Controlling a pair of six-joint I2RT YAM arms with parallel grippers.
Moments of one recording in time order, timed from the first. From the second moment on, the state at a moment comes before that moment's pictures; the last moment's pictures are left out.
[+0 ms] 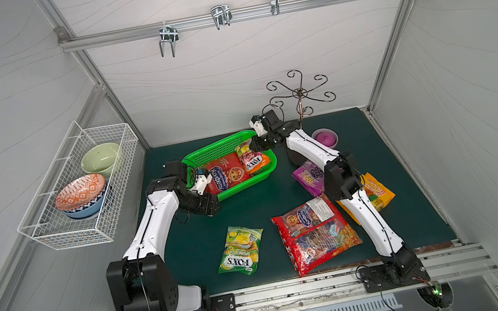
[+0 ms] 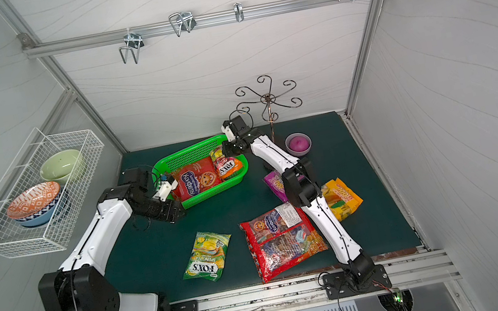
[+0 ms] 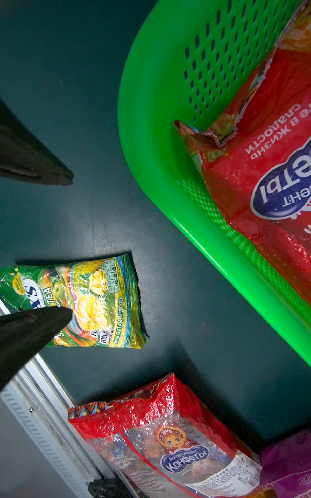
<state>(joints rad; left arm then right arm) 0.00 1.41 1.15 -1.08 0.34 0.29 0.58 2.63 2.51 -0.65 -0.33 0.30</state>
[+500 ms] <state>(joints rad) 0.00 1.41 1.15 -1.08 0.35 0.29 0.65 2.53 2.50 -0.72 -0.02 0.00</state>
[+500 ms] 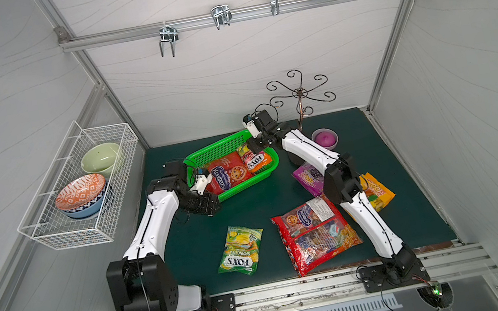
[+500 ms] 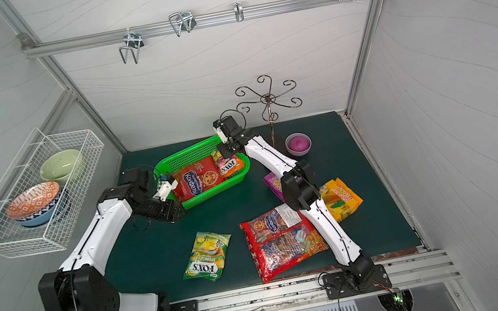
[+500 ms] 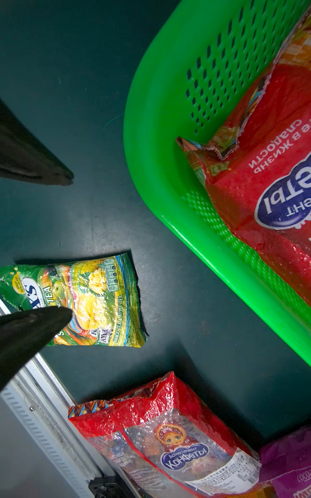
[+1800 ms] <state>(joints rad) 0.00 1.41 1.15 -1.08 0.38 0.29 0.65 2.66 2.53 -0.71 0.03 -0.06</state>
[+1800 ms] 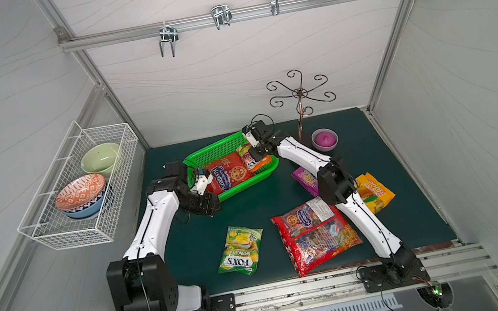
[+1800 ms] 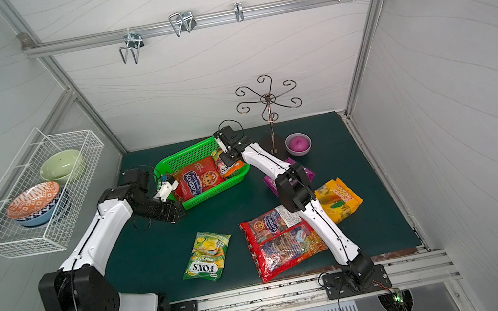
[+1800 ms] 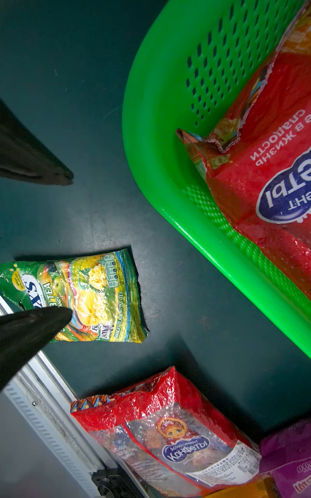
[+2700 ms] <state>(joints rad) 0.00 1.31 1.05 -1.18 0.55 0.49 0.95 1.79 1.65 -0.61 0.02 -0.27</state>
